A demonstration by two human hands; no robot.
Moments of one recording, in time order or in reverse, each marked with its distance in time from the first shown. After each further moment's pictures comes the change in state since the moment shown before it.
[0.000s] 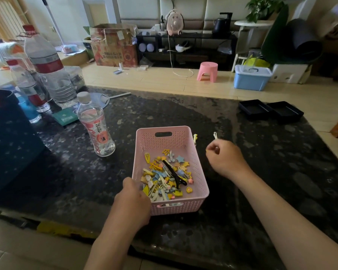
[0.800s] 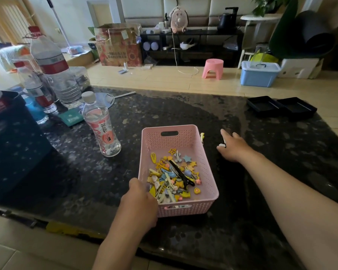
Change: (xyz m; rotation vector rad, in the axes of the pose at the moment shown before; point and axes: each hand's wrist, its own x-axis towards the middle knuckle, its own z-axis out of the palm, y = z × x) left_hand 0.002 0.002 0.001 -0.115 -0.035 -0.122; right_hand 0.089 0.052 0.027 -0.337 -0.247 0.199
